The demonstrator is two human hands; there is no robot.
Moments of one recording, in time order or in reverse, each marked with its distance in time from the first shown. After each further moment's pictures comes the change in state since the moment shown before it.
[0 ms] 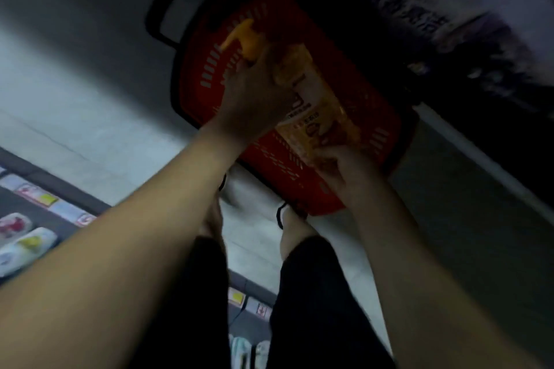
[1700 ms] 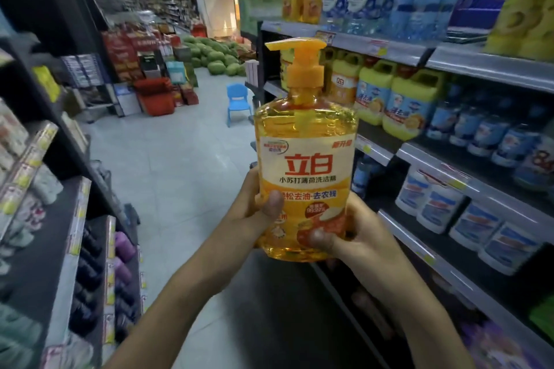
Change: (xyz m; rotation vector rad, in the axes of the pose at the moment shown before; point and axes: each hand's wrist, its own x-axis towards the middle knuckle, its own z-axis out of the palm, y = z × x) left_hand -0.470 0.018 -0.622 -0.770 0.542 0.703; right_hand -0.673 -0.074 0.382 -0.785 -0.912 -1.600
